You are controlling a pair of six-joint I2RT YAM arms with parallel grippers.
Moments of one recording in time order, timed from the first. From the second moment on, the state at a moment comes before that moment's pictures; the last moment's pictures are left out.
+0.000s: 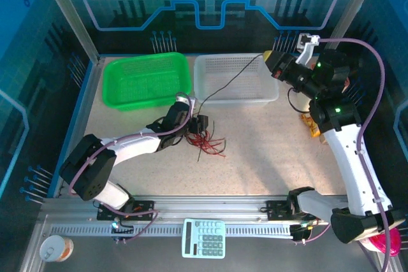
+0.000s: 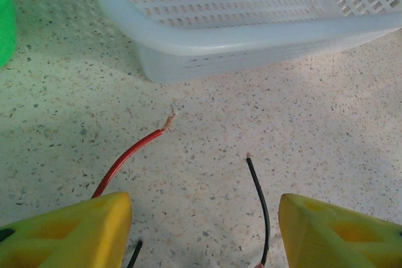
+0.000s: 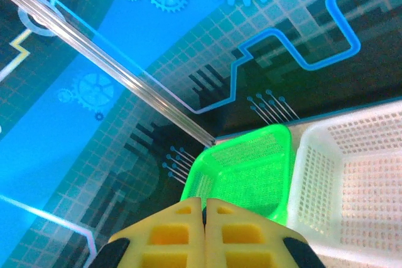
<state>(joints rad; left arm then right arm) -0.61 1.52 0.77 0.12 -0.06 -0.46 0.20 1.11 1.38 -0.39 -0.43 0.75</state>
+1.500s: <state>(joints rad) -0.60 1.31 0.82 0.05 -0.07 -0.55 0.10 1.39 1.54 0.02 -0.40 0.78</state>
